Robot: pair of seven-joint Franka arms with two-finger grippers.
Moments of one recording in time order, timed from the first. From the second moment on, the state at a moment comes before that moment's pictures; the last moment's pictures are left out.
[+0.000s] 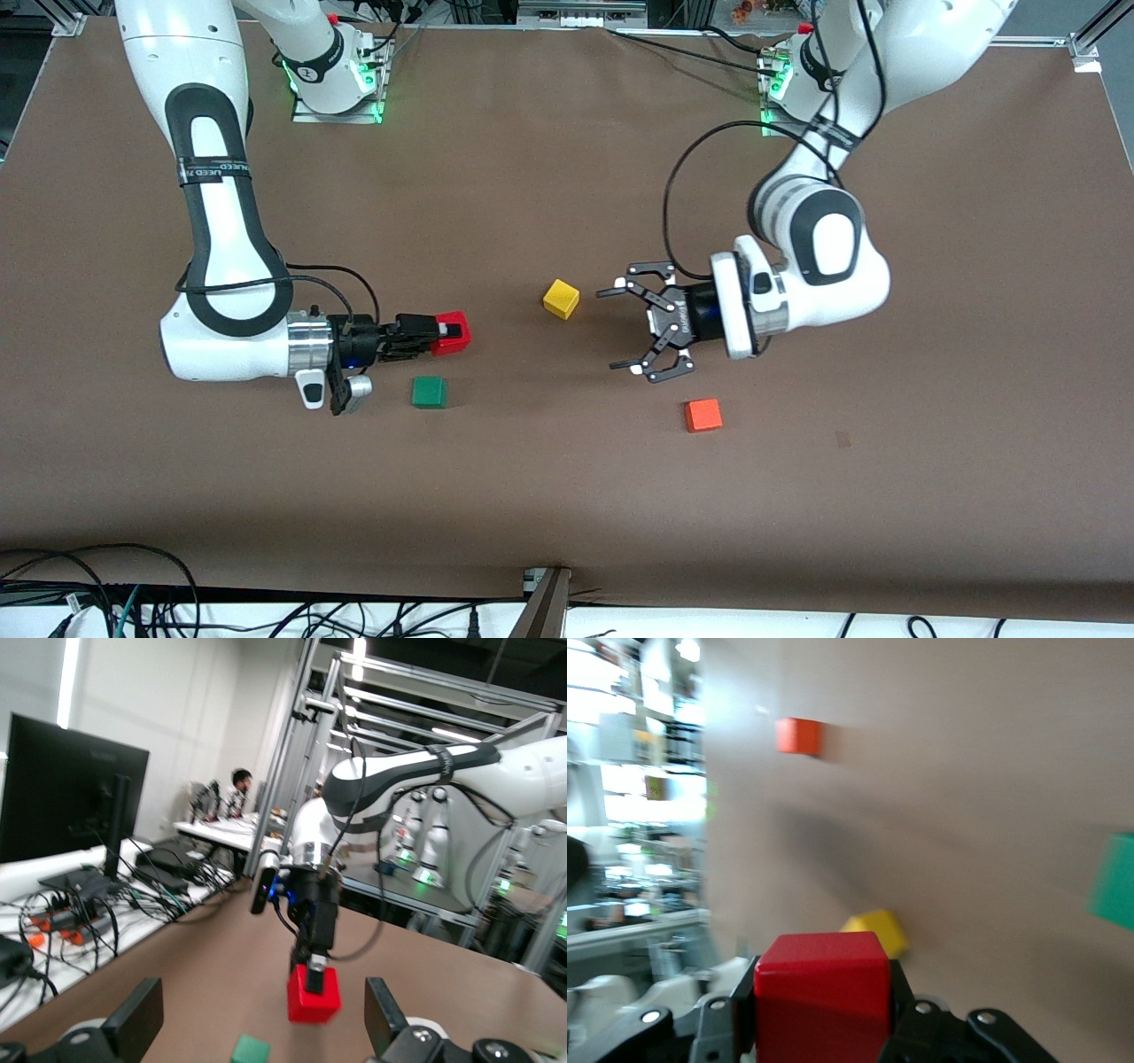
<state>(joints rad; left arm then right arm) -0.03 0.51 -0.37 -1.69 -1.63 2.14 1.92 0.41 0.66 -0.29 -1.51 1.11 1.78 -0.57</state>
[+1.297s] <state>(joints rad) 0.20 0.47 -0.34 -1.59 -0.68 1.66 0.96 0.42 0.38 -0.37 -1.96 0.27 2.30 -0.49</state>
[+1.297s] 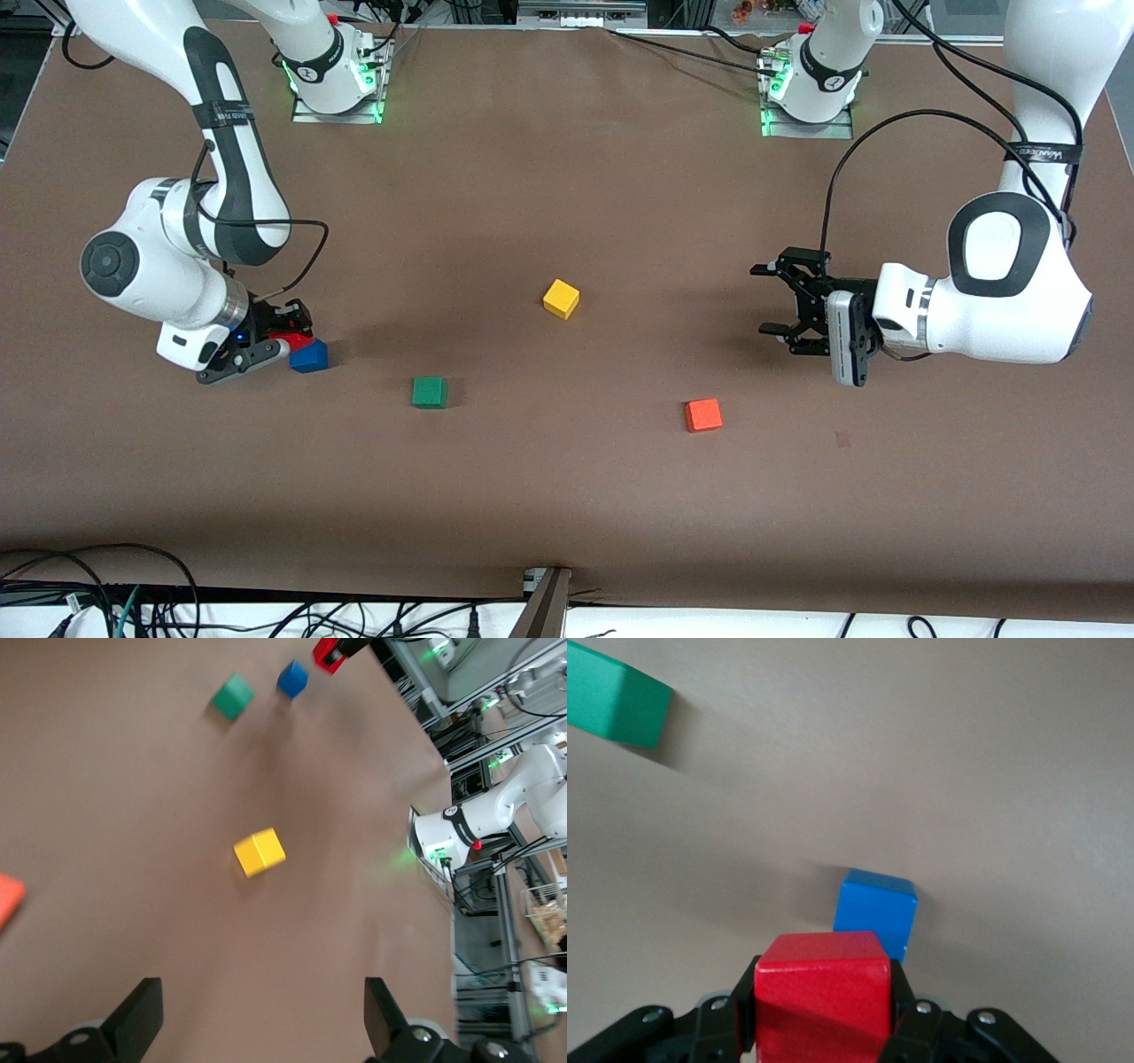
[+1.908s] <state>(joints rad) 0.22 0.40 -0.34 -1.56 -0.25 1.53 0.43 0.43 0.37 -0.37 -2.10 0.27 2.51 -0.39</state>
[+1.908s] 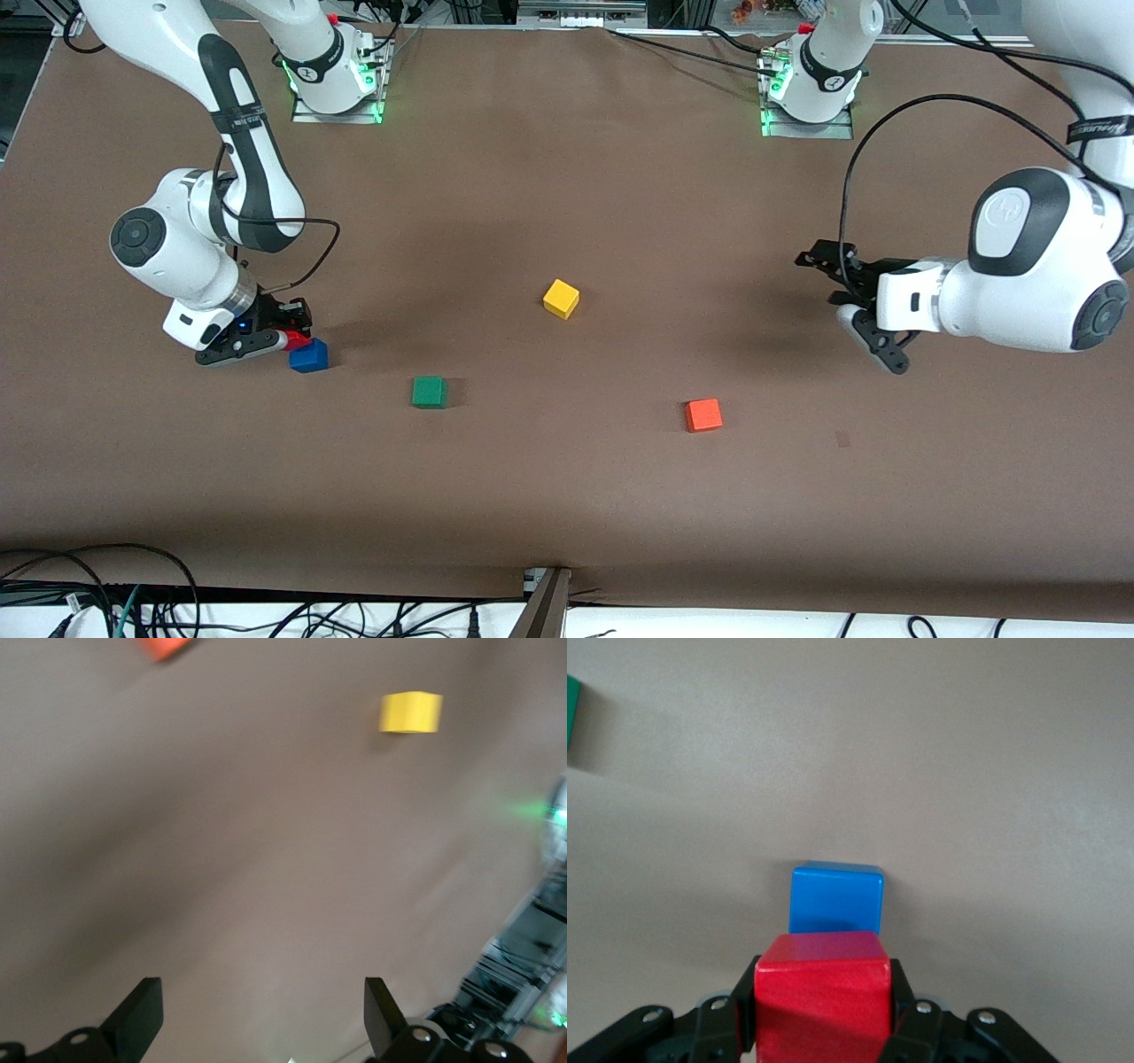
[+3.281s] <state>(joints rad) 0.06 -0.09 -0.04 -1.75 -0.02 1.65 0.08 0.44 0.40 -0.37 -2.10 0.27 2.57 -0.30</state>
